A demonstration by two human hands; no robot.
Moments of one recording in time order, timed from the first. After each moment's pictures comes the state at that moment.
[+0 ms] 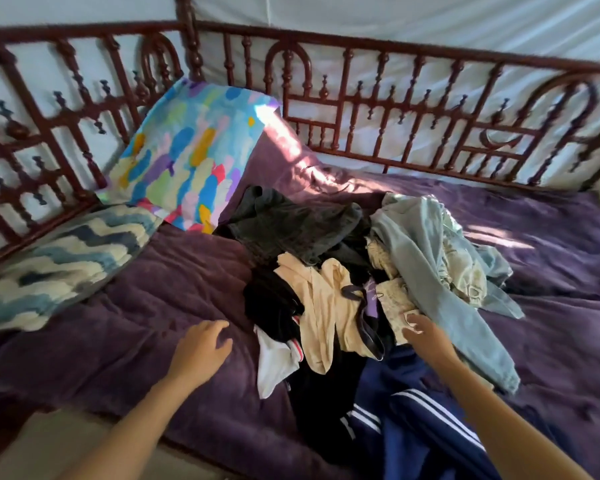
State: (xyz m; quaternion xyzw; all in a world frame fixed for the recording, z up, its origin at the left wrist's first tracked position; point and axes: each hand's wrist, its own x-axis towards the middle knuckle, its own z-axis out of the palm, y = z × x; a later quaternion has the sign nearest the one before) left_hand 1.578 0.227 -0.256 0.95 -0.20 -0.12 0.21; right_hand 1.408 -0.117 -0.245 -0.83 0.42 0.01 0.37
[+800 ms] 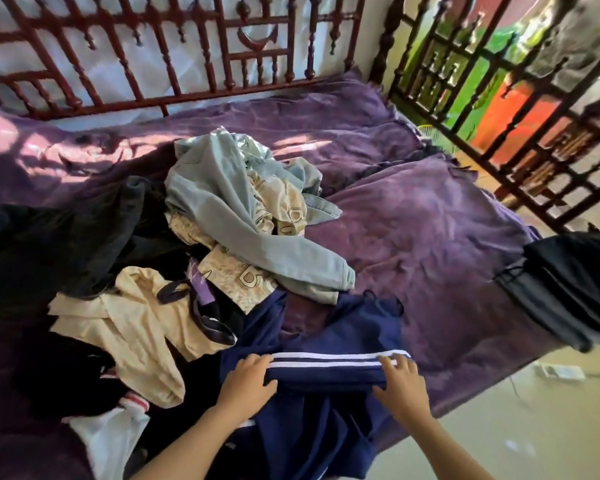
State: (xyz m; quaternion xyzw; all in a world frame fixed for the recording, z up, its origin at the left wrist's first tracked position) left_hand 1.428 -0.057 -0.343 0.76 -0.56 -0.33 0.02; right_hand 1.166 -0.147 -0.344 -0.76 0.61 0.13 0.17
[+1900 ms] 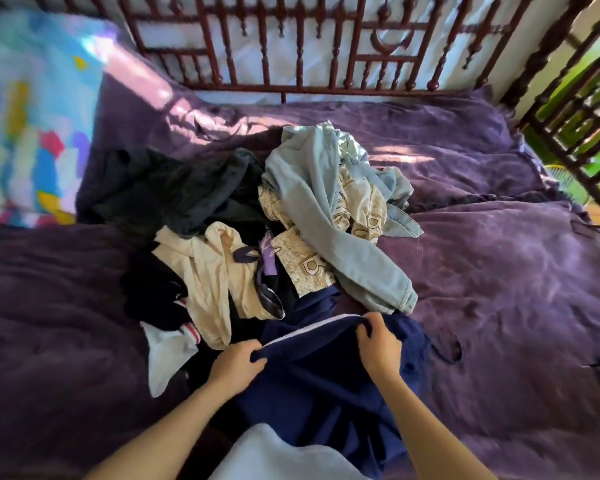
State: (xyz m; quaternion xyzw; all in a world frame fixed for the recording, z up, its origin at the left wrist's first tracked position) left_hand 1.450 0.006 -0.320 0.87 -0.32 -0.34 0.16; right_hand 1.287 -0.169 -0.290 -0.78 0.54 -0.03 0.32
